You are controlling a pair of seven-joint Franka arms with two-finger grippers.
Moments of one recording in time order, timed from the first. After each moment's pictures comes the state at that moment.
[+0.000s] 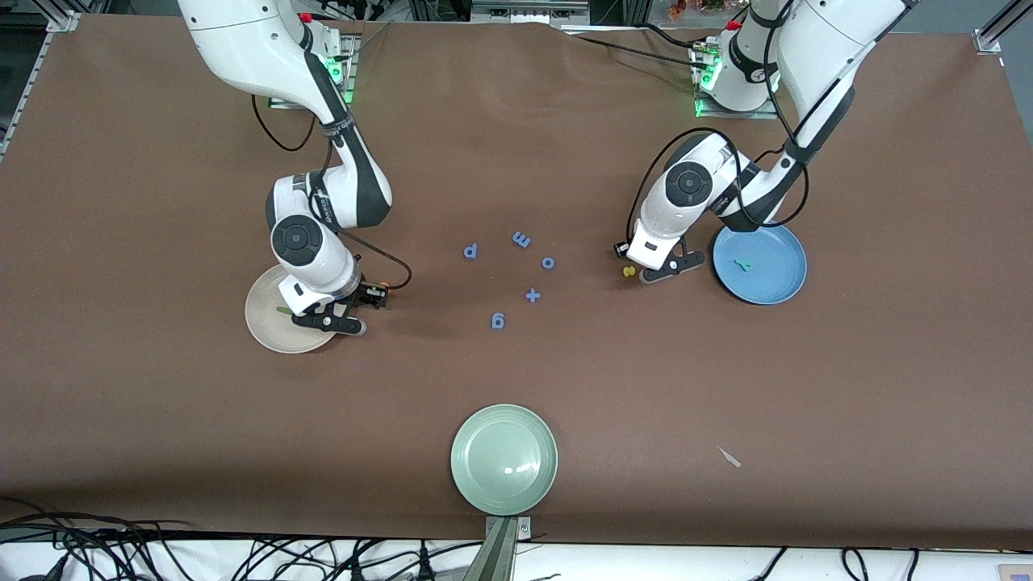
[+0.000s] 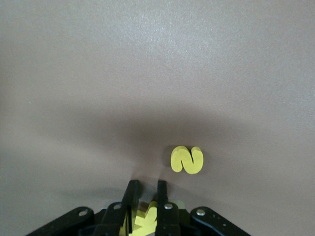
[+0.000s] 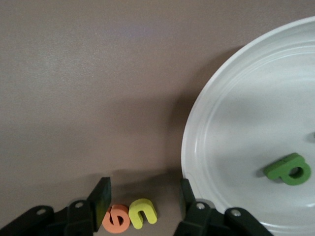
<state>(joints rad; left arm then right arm) 0.08 0.49 -0.57 -2.25 0.35 2.55 -1.11 0.63 0.57 -0.27 -1.94 0.17 2.45 0.41</state>
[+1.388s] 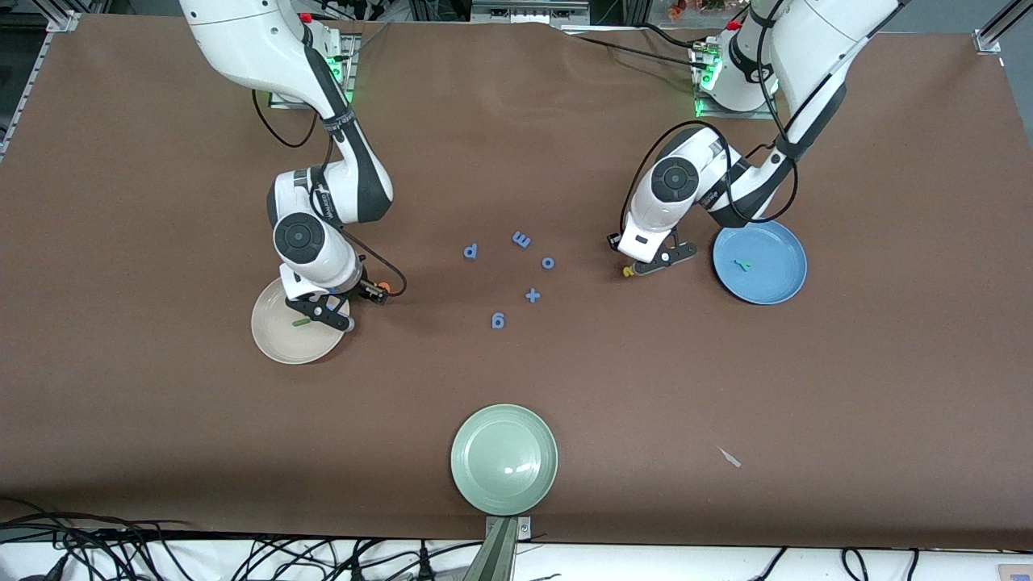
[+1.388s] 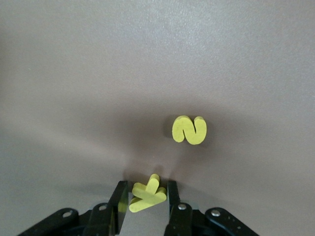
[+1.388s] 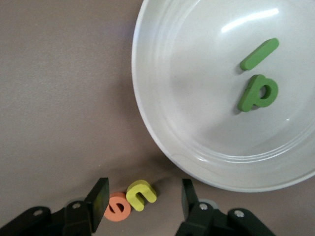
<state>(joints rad) 0.08 0.49 -0.60 -2.25 0.35 2.49 -1.16 0.64 0.55 -0.28 -1.96 0.18 2.39 0.67</state>
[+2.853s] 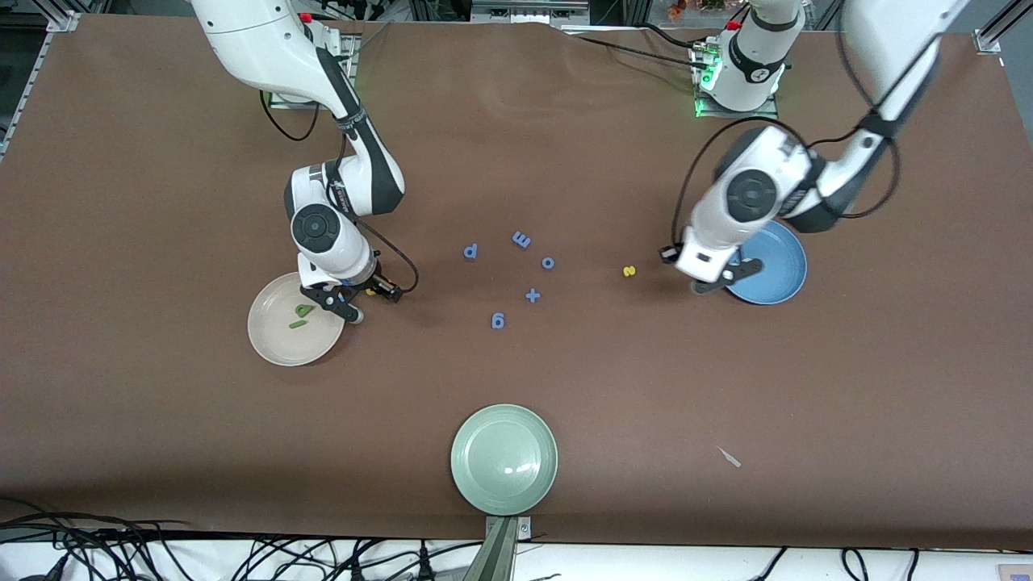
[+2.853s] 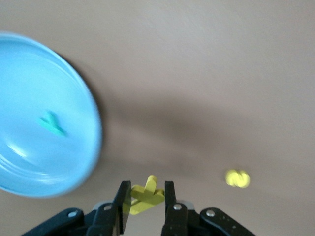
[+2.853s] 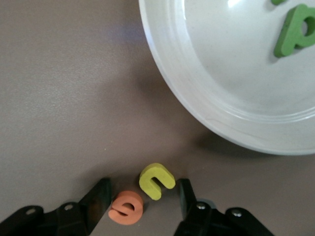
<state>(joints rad) 0.61 0.41 -0.93 -2.15 0.35 2.18 -0.90 0.64 0.55 -0.23 -2.02 0.20 2.50 0.77</state>
